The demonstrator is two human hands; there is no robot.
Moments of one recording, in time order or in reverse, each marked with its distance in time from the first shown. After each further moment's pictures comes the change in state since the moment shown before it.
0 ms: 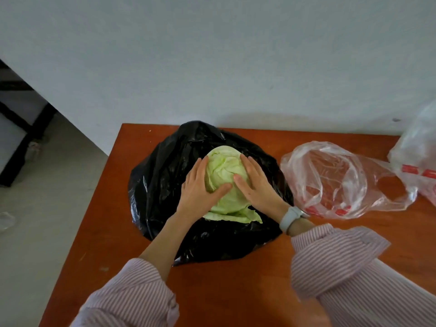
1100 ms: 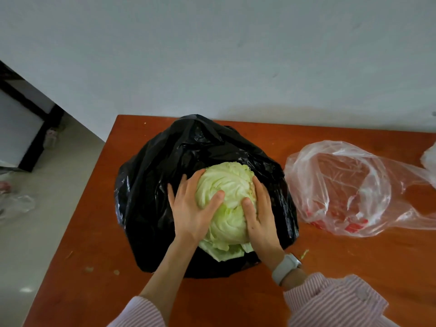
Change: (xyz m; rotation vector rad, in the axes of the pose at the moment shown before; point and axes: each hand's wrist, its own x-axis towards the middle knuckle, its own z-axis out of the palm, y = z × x) left_hand -0.015 0.024 0.036 -0.089 0.342 -0.084; right_hand -0.032 0.042 0.026 0.442 0.191 0.118
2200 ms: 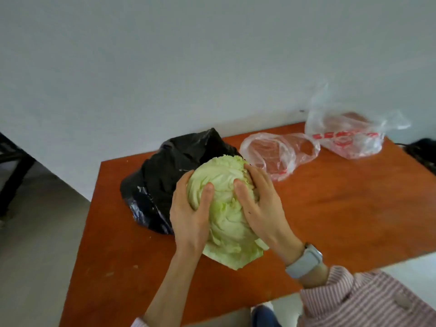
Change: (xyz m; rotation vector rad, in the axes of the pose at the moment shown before) left_hand -0.149 0.069 -0.117 -0.397 -0.118 0.214; right_hand -0.205 -0.125 -0.008 -0.207 0.421 -0.260
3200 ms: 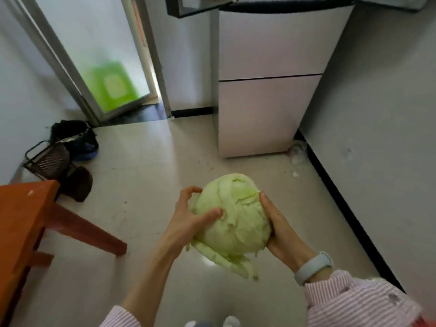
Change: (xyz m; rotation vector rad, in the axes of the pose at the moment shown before) left_hand -0.596 0.162 0.374 0.017 -1.934 0.102; right_hand -0.616 0.180 -0.458 0.907 1.297 0.506
